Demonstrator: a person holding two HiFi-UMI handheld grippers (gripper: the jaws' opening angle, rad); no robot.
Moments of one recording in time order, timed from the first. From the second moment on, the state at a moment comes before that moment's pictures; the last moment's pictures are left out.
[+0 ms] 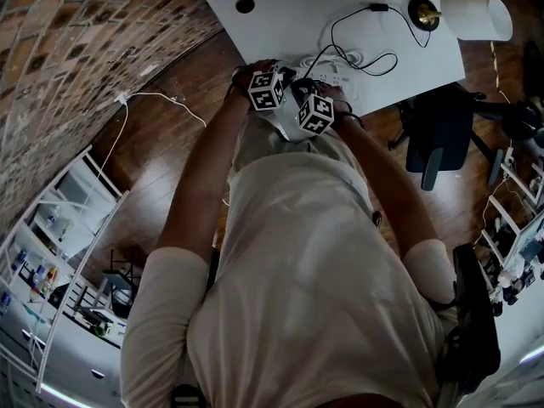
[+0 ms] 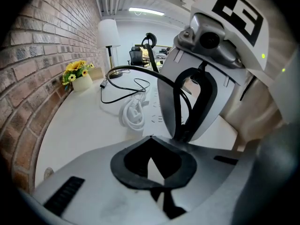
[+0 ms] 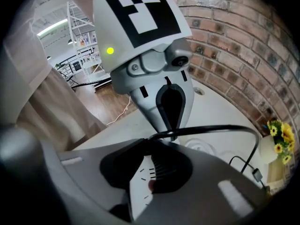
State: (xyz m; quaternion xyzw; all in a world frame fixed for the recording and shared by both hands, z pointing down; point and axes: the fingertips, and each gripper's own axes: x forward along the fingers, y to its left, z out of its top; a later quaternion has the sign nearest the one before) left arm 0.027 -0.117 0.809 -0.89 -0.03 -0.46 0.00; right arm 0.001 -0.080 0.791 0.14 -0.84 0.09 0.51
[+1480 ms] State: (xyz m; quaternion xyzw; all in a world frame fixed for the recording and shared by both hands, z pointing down) left arm 0.035 -0.102 0.808 -0.87 -0.04 -0.49 0.01; right arm 0.010 -0.067 0.785 0.13 -0.83 0.07 0.54
